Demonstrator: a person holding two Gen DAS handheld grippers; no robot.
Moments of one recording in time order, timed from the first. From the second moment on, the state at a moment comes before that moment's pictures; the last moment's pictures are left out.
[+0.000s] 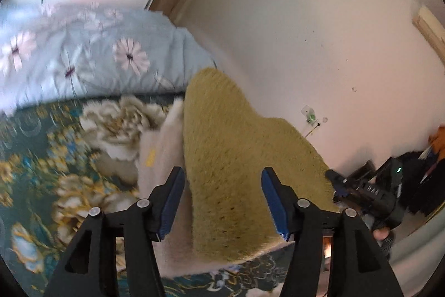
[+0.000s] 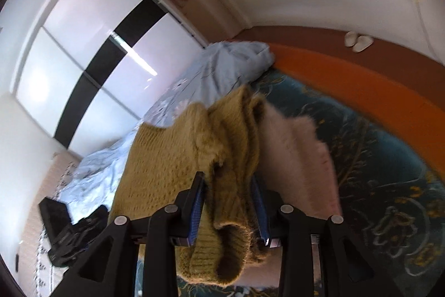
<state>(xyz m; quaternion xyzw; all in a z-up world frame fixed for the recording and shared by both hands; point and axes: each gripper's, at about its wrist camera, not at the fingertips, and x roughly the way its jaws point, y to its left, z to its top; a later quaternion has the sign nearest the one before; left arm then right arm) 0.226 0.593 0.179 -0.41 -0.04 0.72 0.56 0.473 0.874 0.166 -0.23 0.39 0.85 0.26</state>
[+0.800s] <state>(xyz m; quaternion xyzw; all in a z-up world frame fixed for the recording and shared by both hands) 0.260 0.622 0.142 -0.41 0.06 0.67 0.62 0.423 0.847 0.147 -0.32 0.28 0.87 0.25</state>
